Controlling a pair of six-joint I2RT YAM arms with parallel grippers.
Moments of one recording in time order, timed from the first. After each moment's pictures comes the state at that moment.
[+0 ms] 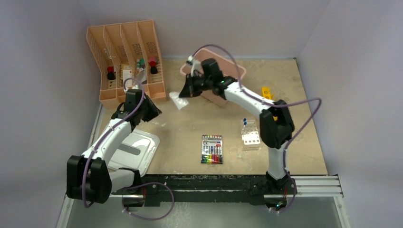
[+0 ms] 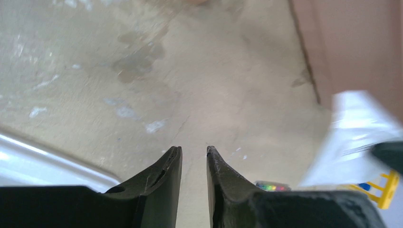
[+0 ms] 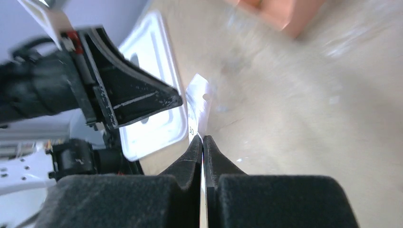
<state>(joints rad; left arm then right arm) -0.15 1.23 0.76 -0.36 0.08 -0.72 0.68 2.04 1.66 -0.23 -0.57 0.43</state>
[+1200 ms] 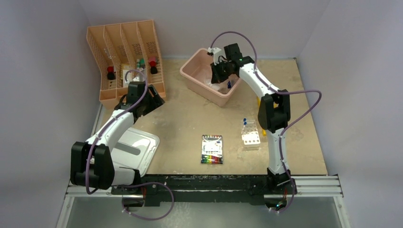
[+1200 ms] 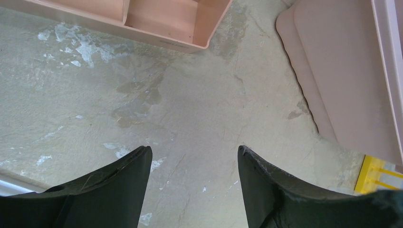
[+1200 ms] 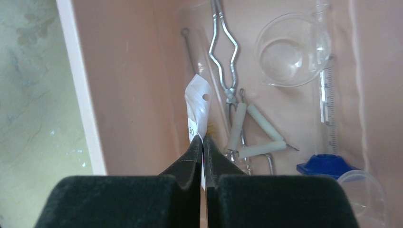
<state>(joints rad) -0.15 1.34 0.88 -0.28 0.02 -0.67 0.36 2.23 2.06 -0.69 -0.42 -0.18</state>
